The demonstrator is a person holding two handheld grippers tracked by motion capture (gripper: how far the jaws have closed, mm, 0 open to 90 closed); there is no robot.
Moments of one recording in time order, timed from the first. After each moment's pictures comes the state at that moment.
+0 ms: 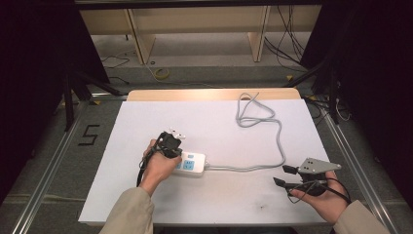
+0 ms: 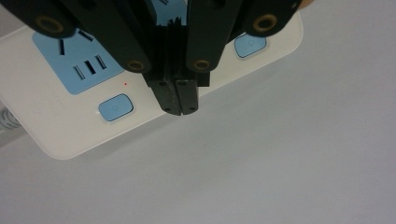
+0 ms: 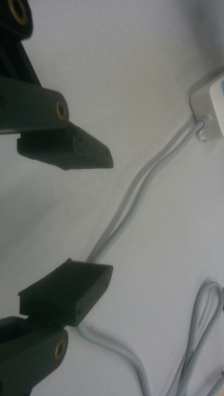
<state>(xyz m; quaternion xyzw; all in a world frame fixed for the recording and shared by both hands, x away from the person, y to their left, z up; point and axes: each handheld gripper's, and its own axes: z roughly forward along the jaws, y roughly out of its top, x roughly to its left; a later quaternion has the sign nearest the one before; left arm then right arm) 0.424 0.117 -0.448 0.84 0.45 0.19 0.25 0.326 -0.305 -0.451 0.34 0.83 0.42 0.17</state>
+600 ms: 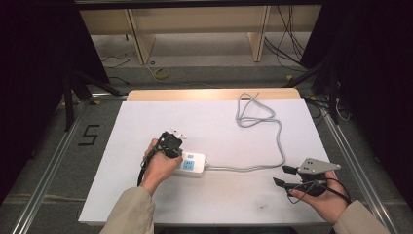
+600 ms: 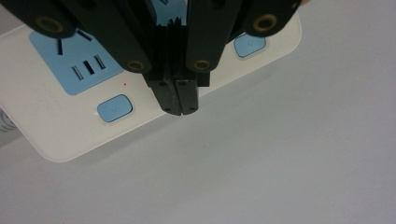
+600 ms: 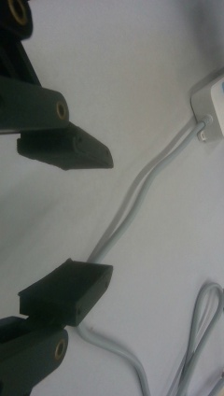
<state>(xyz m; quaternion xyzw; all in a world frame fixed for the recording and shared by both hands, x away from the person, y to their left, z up) 0.425 0.113 -0.448 0.84 0.44 0.20 0.23 0.326 -0.305 -0.451 0.34 0.83 0.41 0.17</state>
